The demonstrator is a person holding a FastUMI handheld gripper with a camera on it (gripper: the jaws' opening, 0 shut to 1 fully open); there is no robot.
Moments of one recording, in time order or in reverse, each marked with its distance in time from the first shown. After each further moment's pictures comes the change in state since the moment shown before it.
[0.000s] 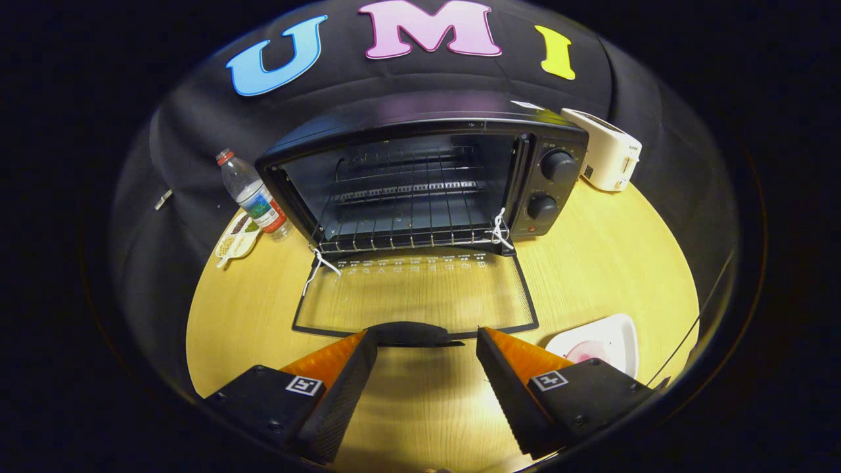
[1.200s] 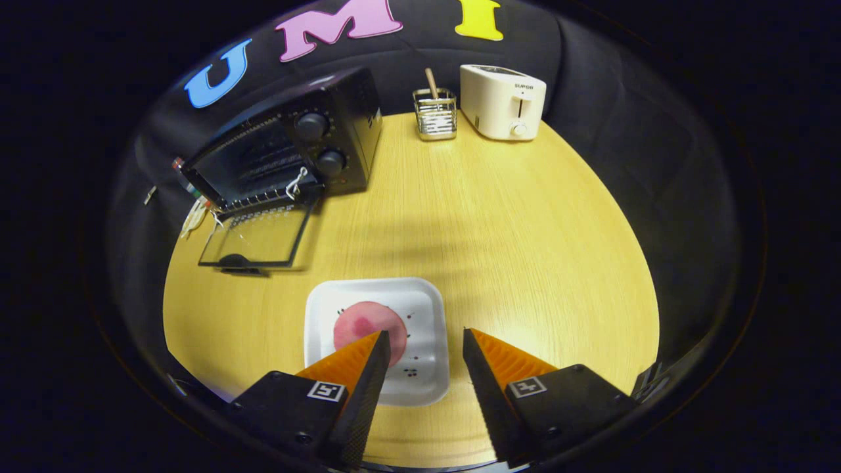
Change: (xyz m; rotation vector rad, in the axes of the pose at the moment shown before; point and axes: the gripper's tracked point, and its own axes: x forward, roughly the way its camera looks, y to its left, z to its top) arm -0.050 -0.271 -0.046 0.001 0.183 -0.039
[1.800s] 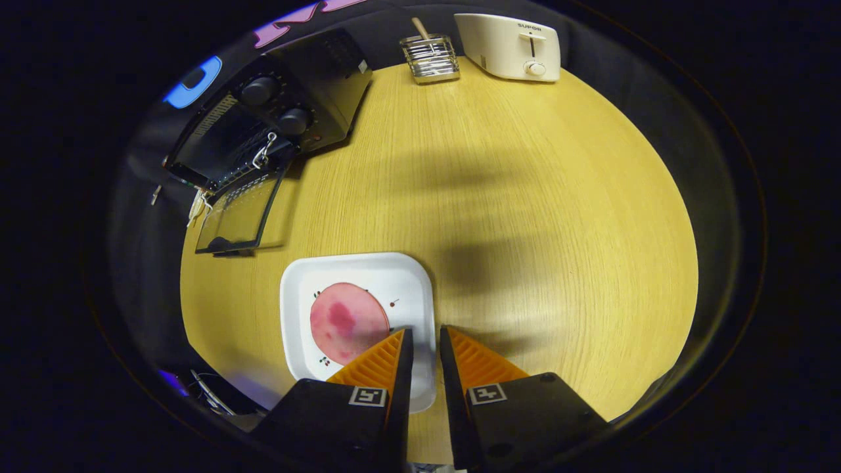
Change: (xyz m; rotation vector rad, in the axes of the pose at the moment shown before) arm 0.034 -0.009 -0.020 0.047 0.252 0.128
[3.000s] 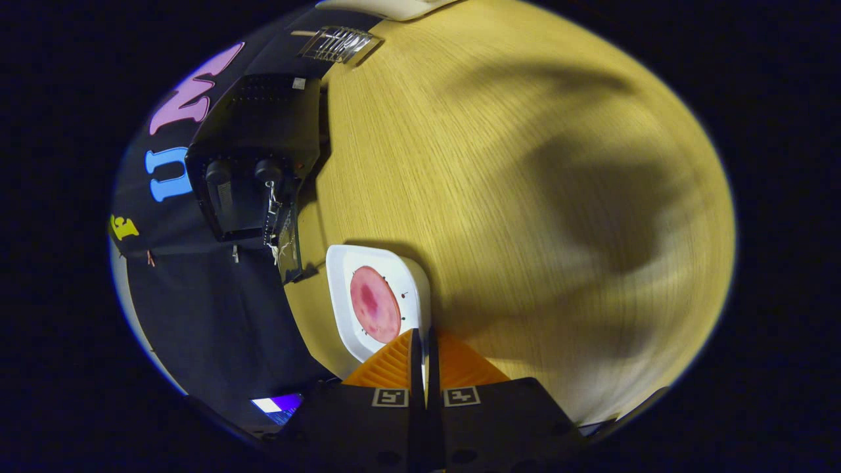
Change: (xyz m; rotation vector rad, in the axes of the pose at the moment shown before) arm -0.003 0.009 -0.011 0.413 0.213 0.447
